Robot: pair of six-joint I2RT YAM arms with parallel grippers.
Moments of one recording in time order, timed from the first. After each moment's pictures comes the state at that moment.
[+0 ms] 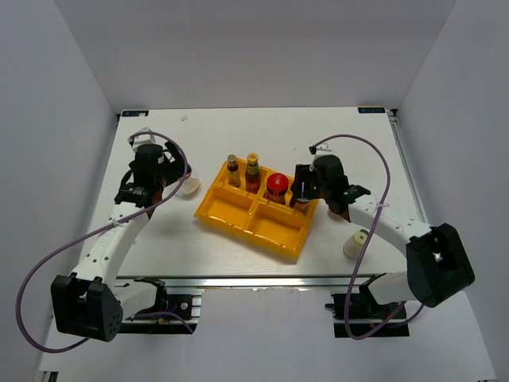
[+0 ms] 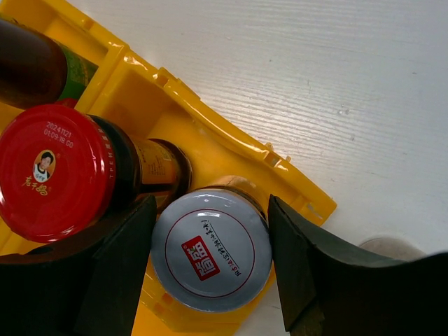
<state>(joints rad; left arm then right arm) -0.18 1.14 0.92 -0.32 -0.25 -0.54 0.53 1.36 0.83 -0.09 0.07 0.31</state>
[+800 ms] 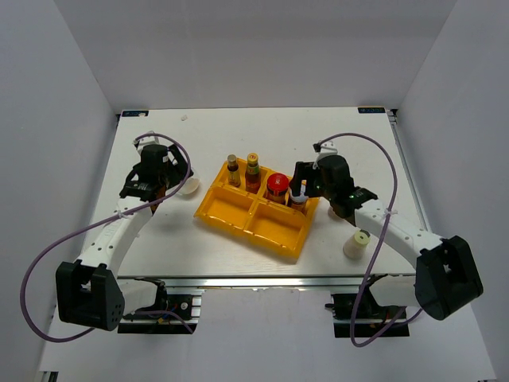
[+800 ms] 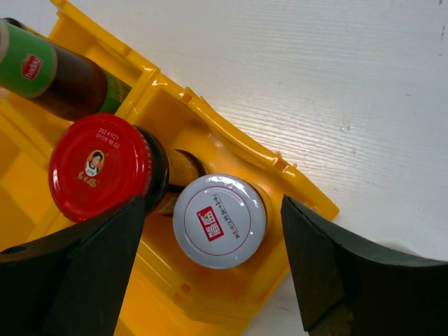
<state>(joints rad) -0.18 1.21 0.92 -0.33 -0.25 -0.54 0.53 1.30 0.80 -0.05 0.06 0.32</state>
